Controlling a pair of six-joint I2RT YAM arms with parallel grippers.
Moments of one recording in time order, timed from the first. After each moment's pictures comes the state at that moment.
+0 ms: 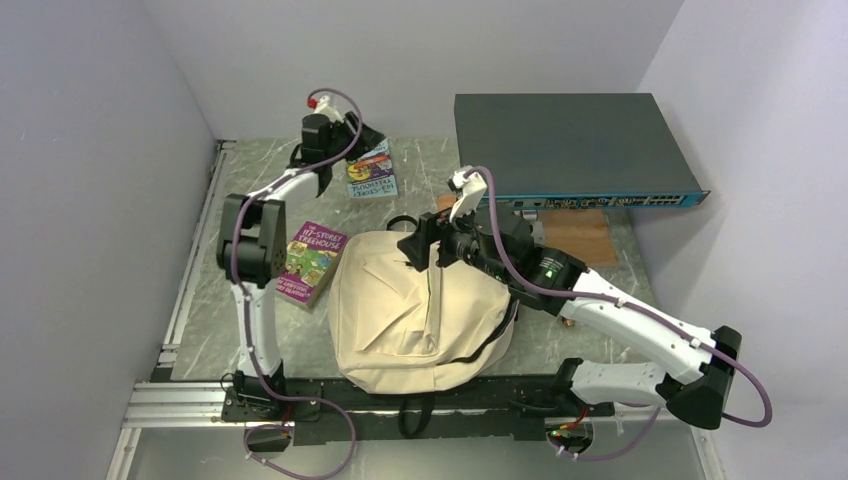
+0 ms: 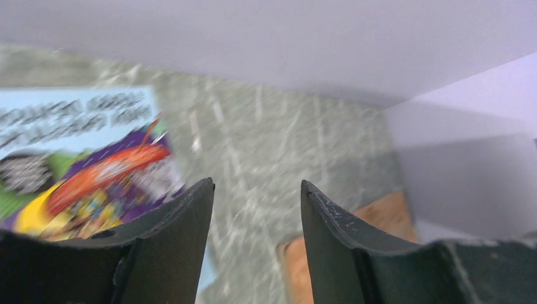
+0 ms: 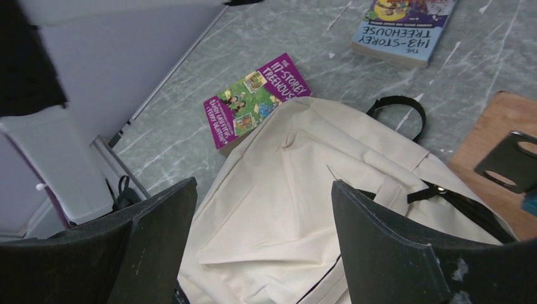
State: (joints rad) left arm -0.17 2.11 1.55 0.30 0.32 -0.67; right arm 0.96 1.13 1.11 -0.24 0.13 0.42
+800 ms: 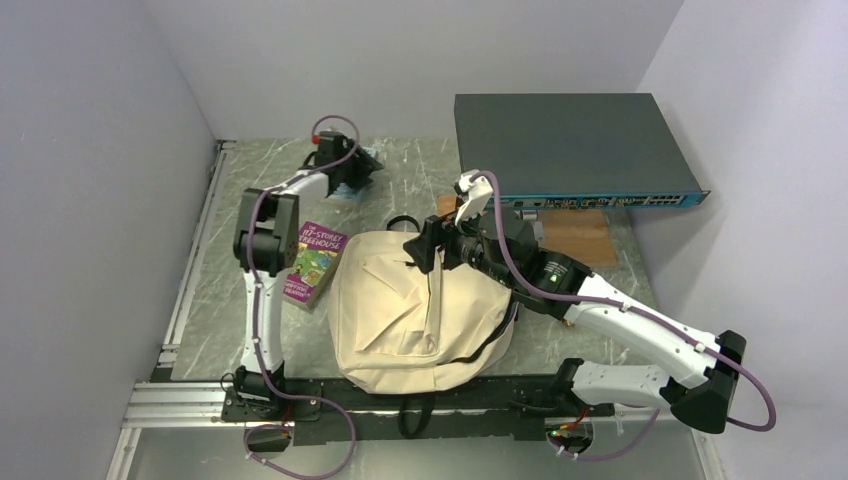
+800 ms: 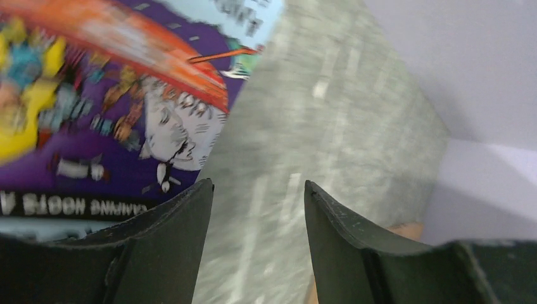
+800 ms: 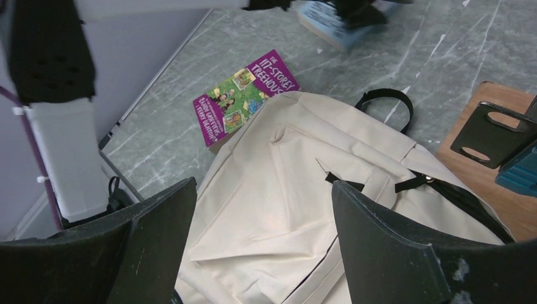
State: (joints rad) left arm -0.22 2.39 1.79 0.02 0.23 -0.96; right arm 0.96 1.09 1.08 -0.25 0.17 0.42
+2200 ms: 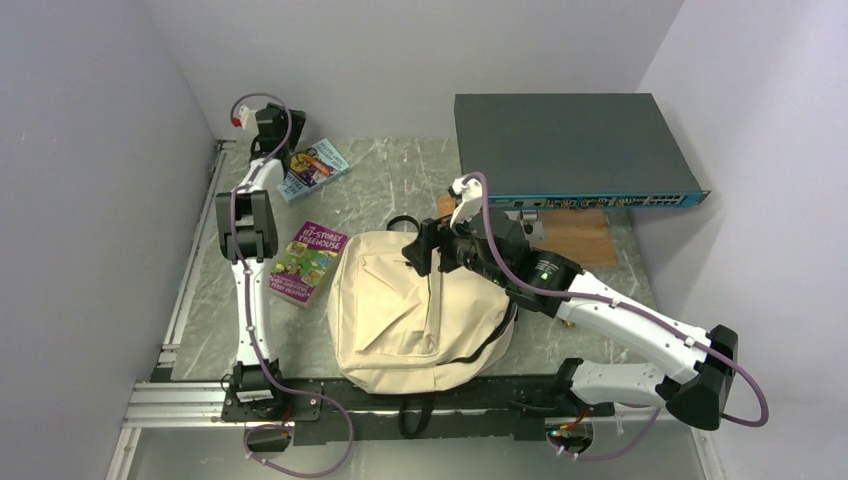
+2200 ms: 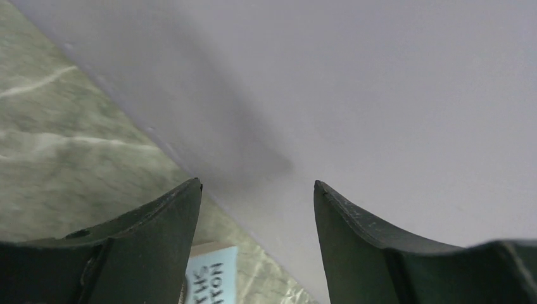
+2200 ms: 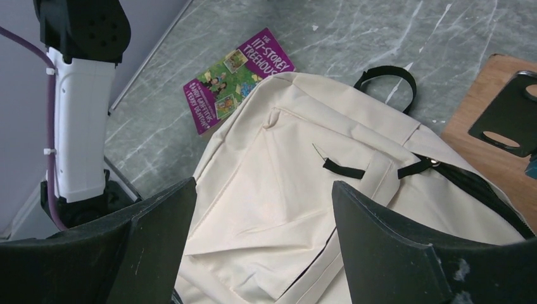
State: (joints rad) left arm 0.08 2.64 2.17 0.22 -0.04 -1.09; right arm 0.95 1.12 1.05 -0.26 0.16 0.45
